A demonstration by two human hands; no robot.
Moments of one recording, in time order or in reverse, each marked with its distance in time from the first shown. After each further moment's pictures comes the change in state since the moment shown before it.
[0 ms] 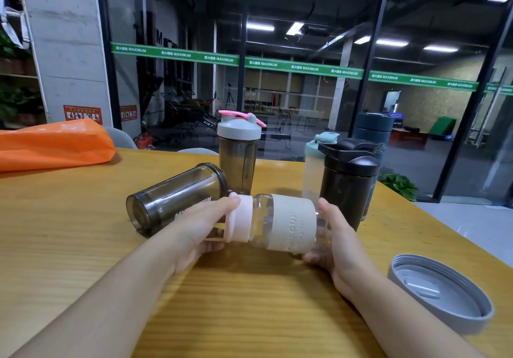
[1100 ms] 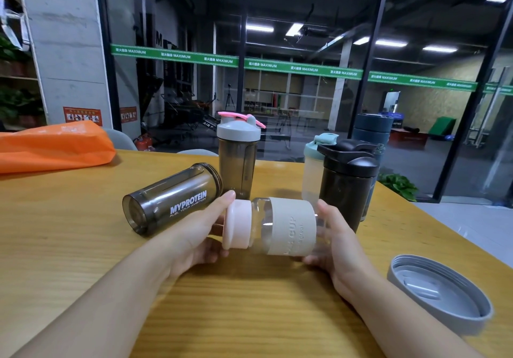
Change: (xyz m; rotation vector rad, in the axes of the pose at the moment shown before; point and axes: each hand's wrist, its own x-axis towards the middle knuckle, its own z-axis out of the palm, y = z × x) left_hand 0.004 -0.006 -0.004 0.040 -0.063 -0.091; right_hand -0.001 0.002 -0.001 -0.027 -0.005 -0.016
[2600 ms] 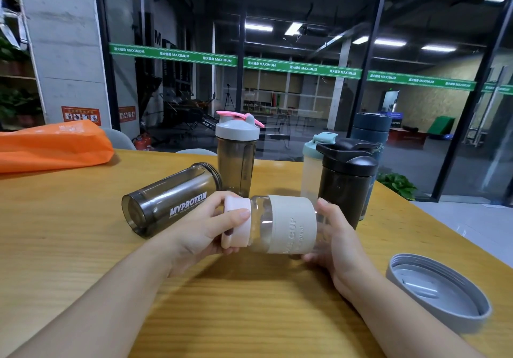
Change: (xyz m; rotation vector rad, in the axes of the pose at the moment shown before) left_hand -0.007 0.003 0.003 -0.064 -0.146 0.223; right_hand 0.010 0.006 -0.005 -0.003 -0.039 -0.022
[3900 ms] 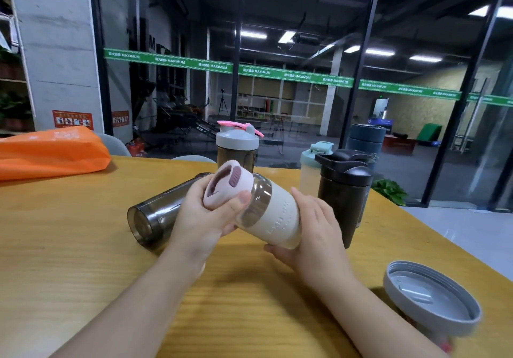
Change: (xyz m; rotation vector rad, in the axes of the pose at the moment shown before) left_hand 0.001 0.007 0.013 -0.209 0.288 0.385; right_hand 0.004 0.008 0.020 -1.067 0.170 -0.975
